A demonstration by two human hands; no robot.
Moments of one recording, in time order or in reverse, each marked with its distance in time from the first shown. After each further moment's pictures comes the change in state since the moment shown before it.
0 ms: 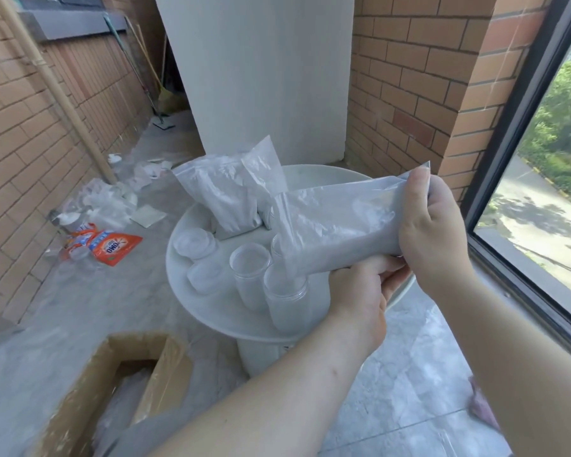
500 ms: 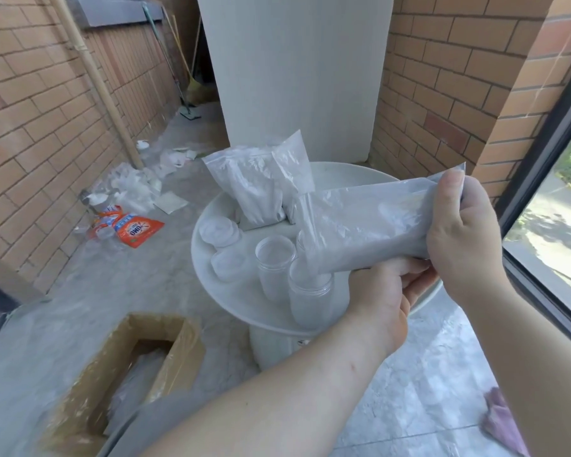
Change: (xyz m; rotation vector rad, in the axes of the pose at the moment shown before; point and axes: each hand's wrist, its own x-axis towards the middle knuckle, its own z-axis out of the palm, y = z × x) left_hand -0.004 0.005 -0.004 -0.056 -0.028 -0.028; right_hand -0.004 -0.006 0.001 -0.031 -0.037 -0.073
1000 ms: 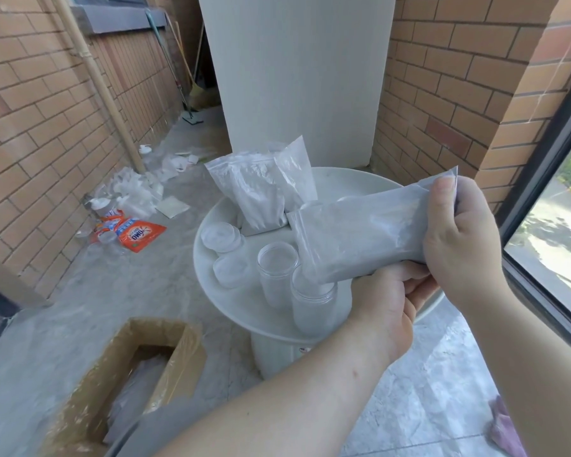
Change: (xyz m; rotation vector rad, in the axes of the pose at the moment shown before) left_hand -0.001 0.005 0.003 -0.016 -0.028 -0.038; right_hand -0.001 -0.007 0.004 -0.019 -0.002 -0.073
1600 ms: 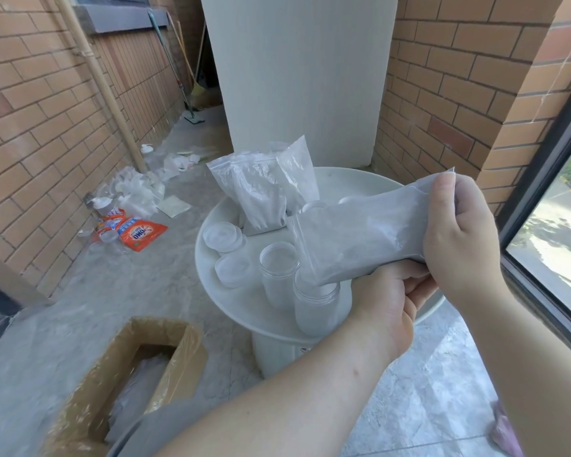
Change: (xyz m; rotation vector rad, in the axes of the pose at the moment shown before) left_hand -0.001 0.004 -0.001 0.003 -0.014 0.005; right_hand -0.001 -0.003 0.004 0.052 -0.010 -0.002
